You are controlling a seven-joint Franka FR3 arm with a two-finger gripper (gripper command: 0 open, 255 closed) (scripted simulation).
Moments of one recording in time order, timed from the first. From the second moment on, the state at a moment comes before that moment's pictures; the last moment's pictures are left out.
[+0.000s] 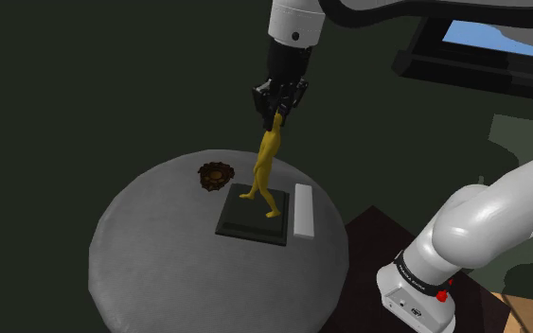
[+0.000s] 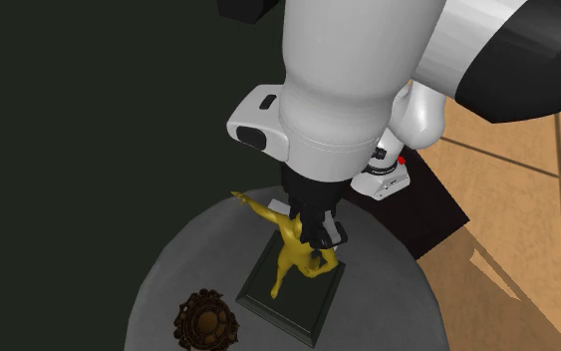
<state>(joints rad) 0.09 -0.31 0.47 -1.90 0.12 1.66 0.46</state>
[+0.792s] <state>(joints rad) 0.08 -0.29 0.47 -1.77 0.11 1.56 0.47</state>
